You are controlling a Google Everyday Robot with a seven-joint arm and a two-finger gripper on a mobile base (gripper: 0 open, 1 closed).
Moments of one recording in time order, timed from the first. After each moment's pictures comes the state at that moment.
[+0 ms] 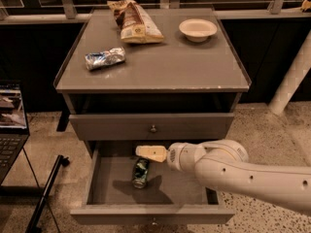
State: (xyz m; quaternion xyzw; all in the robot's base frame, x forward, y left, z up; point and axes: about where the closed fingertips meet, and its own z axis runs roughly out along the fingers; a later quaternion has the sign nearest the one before) arm 0.523 -0.044 0.626 0.01 0.91 0.27 0.31
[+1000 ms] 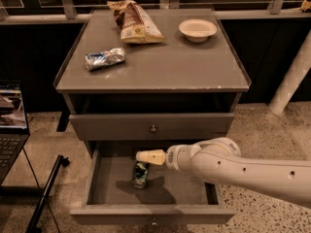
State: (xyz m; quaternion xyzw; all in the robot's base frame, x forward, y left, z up) arm 0.526 -0.040 0.583 0.00 0.93 0.26 0.26
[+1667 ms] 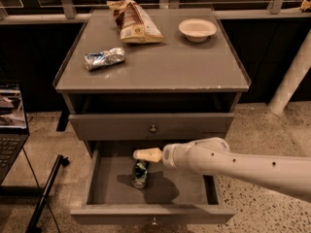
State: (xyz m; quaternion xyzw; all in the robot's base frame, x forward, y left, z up) arm 0.555 -0.027 0.541 0.00 0.92 0.30 0.24
